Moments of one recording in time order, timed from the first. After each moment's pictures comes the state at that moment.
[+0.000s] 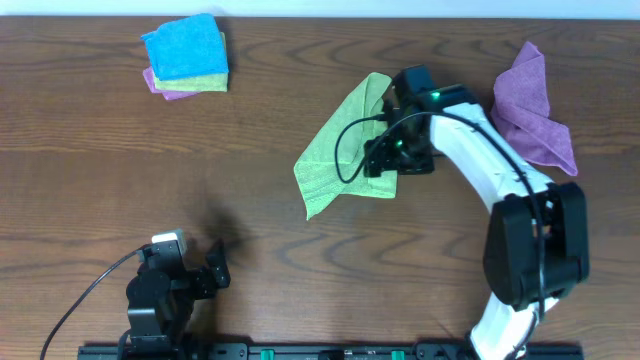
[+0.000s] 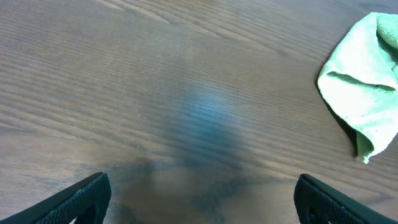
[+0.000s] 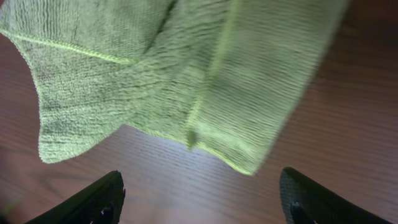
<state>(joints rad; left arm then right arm) 0.01 0.01 0.16 -0.73 0.09 -0.25 0.31 1.95 1.46 -1.02 -0.24 0.17</state>
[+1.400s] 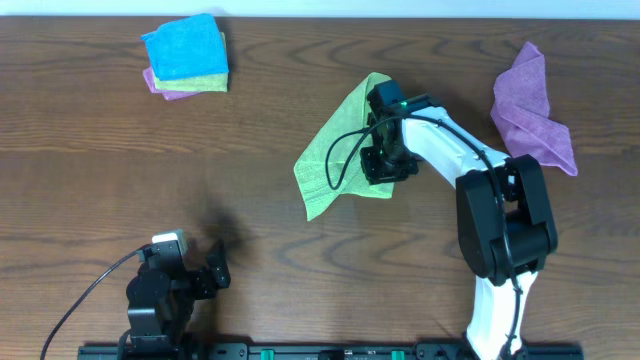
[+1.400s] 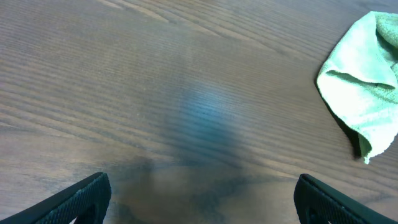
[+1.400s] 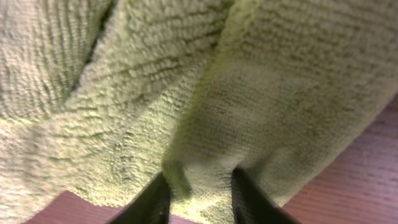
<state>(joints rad) 0.01 0.01 0.16 -0.74 0.09 -0.25 0.36 2.10 1.47 -0.94 -0.13 0.20</state>
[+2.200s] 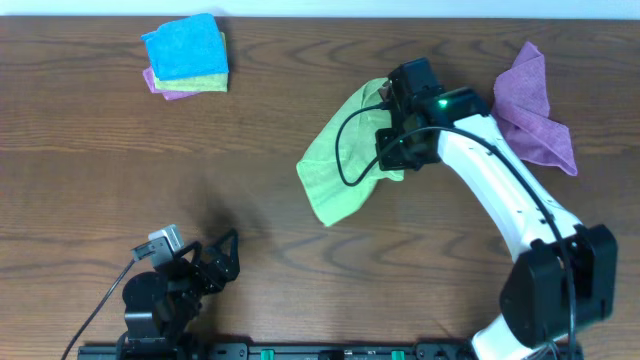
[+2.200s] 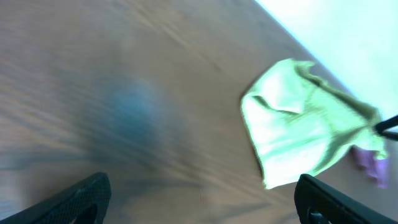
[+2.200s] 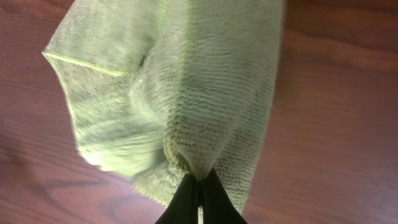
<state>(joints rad) 0.01 0.01 0.17 -0.63 0.32 -0.64 0.35 1.77 1.46 -1.04 -0.08 0.25</state>
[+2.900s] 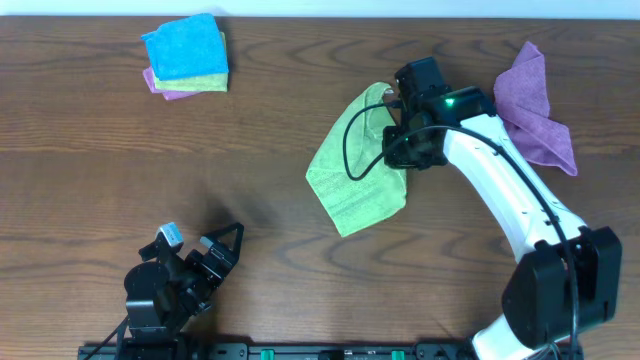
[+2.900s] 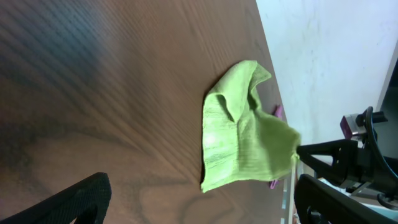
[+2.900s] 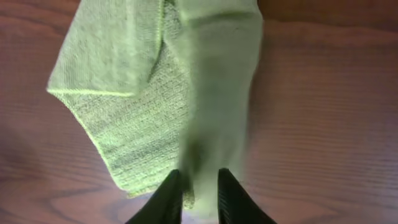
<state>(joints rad) 0.01 0.13 0.17 -0.55 0.47 -1.07 0.33 1.77 1.46 -1.05 -0.06 0.34</state>
